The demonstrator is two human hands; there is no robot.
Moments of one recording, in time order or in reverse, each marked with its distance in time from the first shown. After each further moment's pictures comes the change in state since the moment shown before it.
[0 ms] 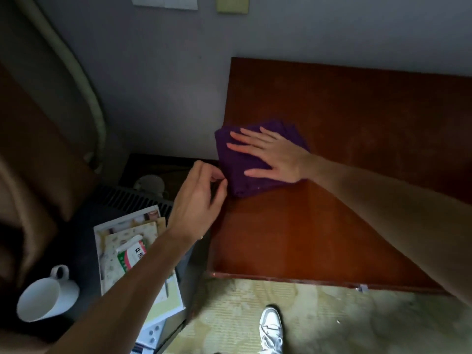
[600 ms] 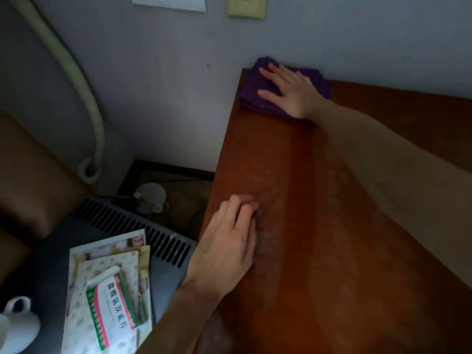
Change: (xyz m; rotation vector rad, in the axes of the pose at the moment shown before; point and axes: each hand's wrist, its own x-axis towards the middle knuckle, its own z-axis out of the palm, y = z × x) left_hand 0.037 0.024 0.072 0.144 -0.050 0.053; right_hand 0.127 0.179 -0.043 0.120 0.127 0.433
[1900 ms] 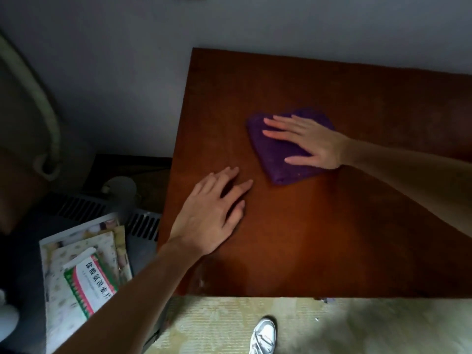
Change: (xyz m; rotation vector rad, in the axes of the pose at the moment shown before) left_hand -0.018 0.022 0.004 0.169 -0.300 0.179; right_hand -0.241 0.049 0.002 -0.138 -0.108 -0.411
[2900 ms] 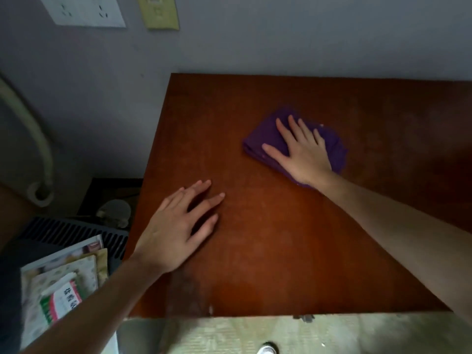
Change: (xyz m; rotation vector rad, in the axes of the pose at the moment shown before) left_hand 0.001 0.003 -0.004 0.014 -0.029 -0.015; right_hand -0.021 -0.027 0.017 0.136 0.232 0.837
